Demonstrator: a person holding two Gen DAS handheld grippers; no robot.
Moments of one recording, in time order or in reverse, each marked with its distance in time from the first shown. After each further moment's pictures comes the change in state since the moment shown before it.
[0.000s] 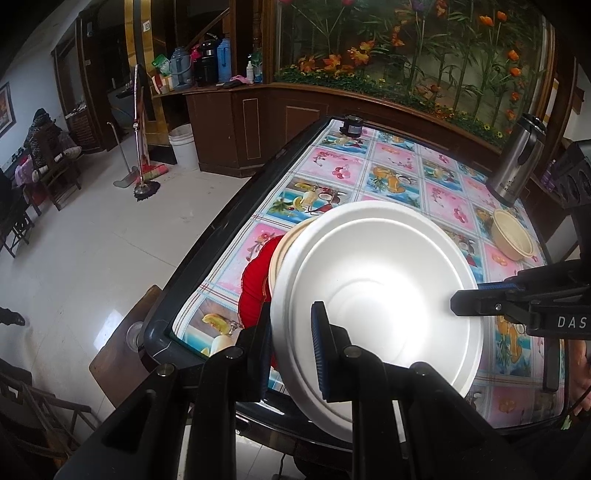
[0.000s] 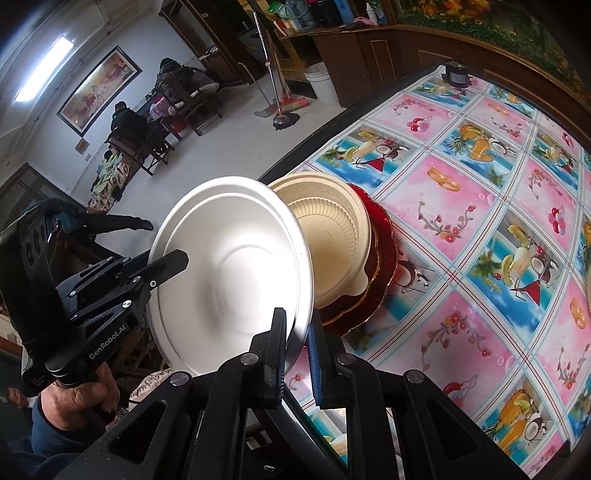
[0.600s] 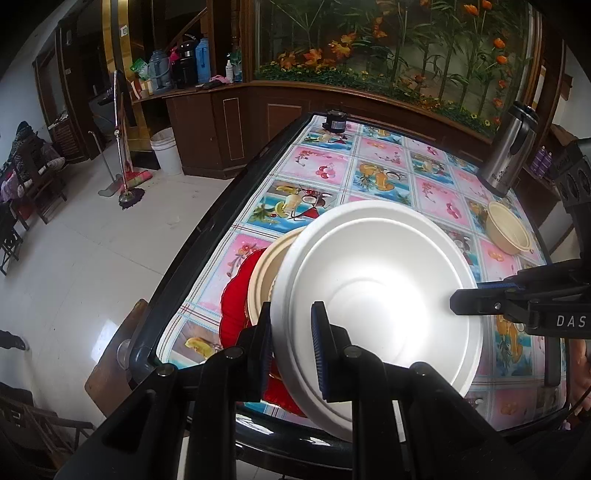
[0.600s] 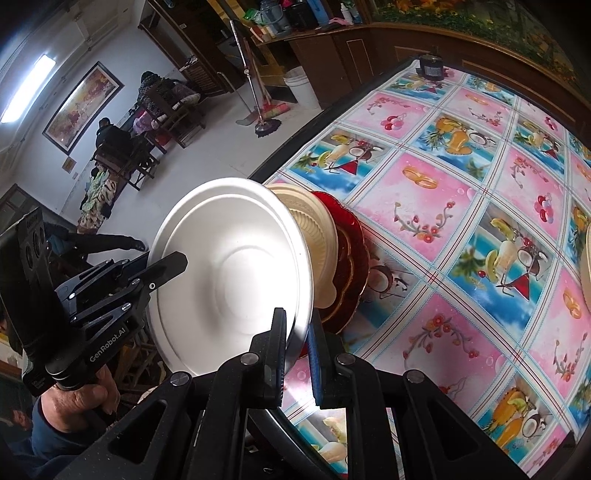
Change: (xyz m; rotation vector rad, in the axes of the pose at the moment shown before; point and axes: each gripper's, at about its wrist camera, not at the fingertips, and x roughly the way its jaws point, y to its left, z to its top) left arm 0.031 -0.011 0.024 0.059 0.018 -0.047; right arm 0.000 -0.021 0.007 0.073 -0.020 -0.030
